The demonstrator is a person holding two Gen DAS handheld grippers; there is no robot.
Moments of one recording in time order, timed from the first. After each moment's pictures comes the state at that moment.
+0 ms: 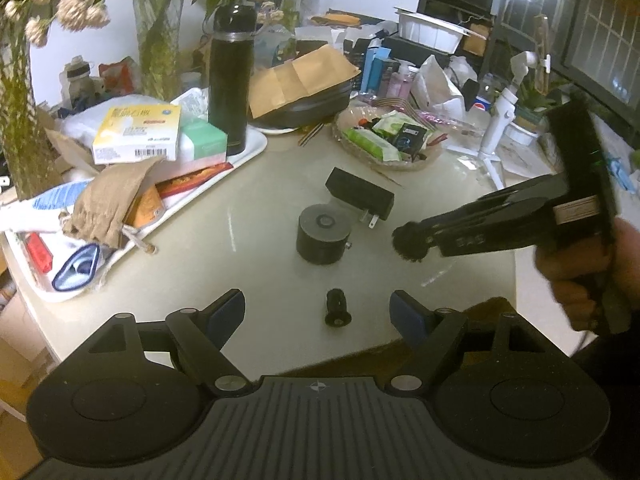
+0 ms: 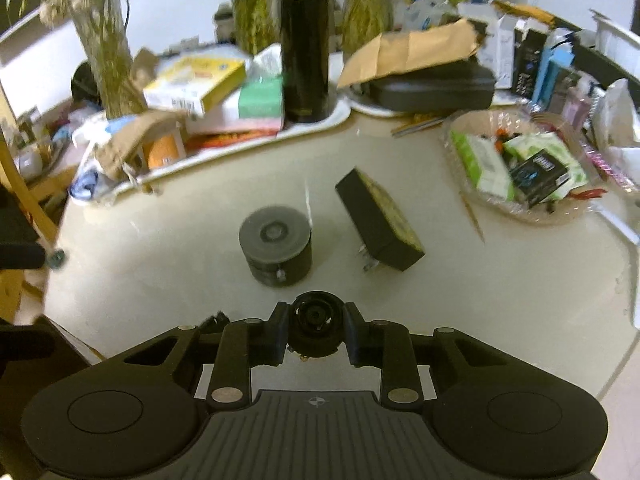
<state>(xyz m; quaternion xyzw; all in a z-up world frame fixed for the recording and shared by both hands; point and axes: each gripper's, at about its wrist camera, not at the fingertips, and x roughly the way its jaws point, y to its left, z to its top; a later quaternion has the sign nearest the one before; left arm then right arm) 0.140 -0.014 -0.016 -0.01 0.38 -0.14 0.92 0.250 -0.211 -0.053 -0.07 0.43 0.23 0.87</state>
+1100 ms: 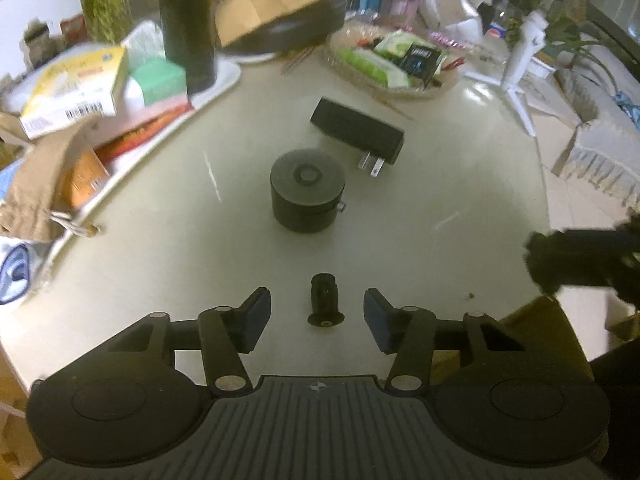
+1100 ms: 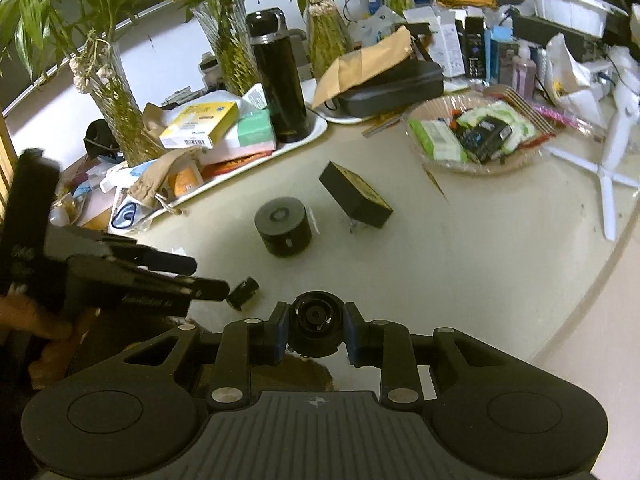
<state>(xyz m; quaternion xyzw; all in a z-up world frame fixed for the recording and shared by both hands) 0.210 -0.056 -0.065 0.03 0.49 -0.13 0.86 0.173 -0.275 -0.031 0.03 0.41 0.22 0.88</state>
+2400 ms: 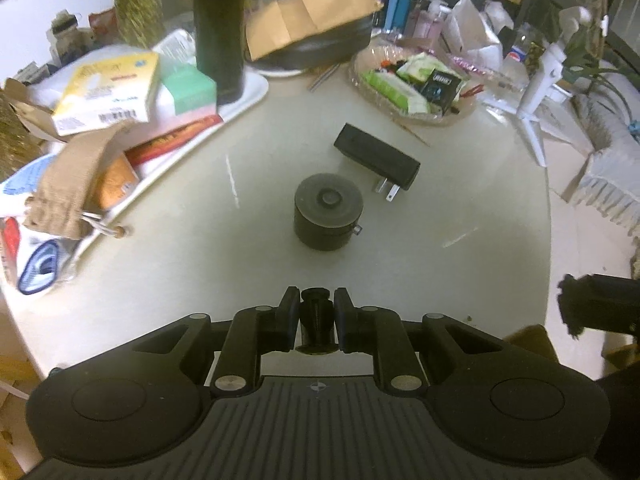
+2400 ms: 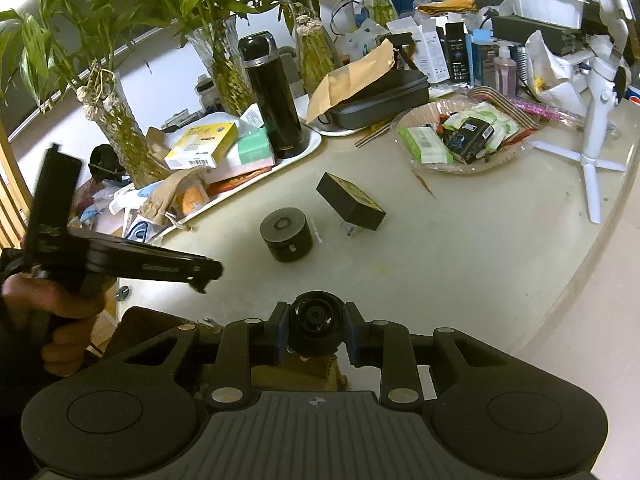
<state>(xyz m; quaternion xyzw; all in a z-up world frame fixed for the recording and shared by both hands) 0.203 -0.045 -0.036 0.00 0.47 -0.10 0.87 0.150 -0.290 -0.015 0.07 0.40 0.21 0.89</state>
